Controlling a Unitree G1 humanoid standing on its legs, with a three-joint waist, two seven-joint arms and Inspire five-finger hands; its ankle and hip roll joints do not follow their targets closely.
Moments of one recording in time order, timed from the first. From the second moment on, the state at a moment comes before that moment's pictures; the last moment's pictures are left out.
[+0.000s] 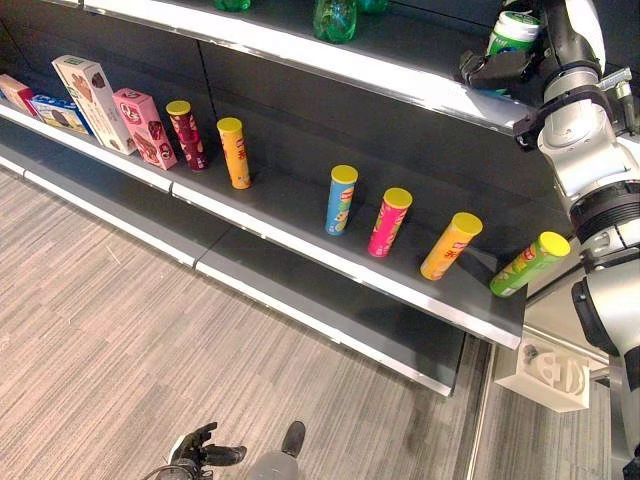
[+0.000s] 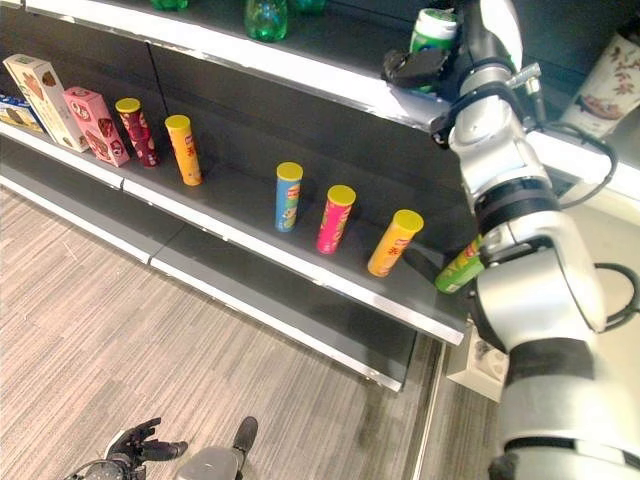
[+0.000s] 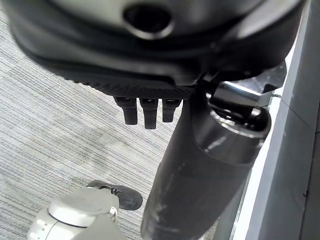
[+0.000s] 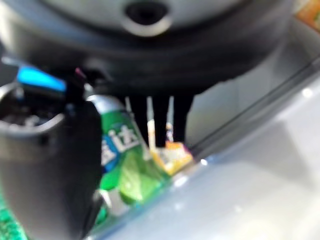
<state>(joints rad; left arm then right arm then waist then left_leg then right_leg) 0.03 0.34 -0.18 1.05 -0.35 -0.04 0.07 -1.44 -0.71 0.58 1.09 0.06 -0.01 -0.22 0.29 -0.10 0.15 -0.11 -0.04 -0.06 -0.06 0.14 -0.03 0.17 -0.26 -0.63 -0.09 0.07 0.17</state>
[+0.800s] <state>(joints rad) 0.01 0.34 -0.17 1.05 -0.35 -0.04 0.08 -1.43 -0.66 0.56 0.75 0.06 -0.01 -0.26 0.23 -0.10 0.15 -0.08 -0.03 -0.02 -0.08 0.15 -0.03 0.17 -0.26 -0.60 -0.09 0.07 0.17</state>
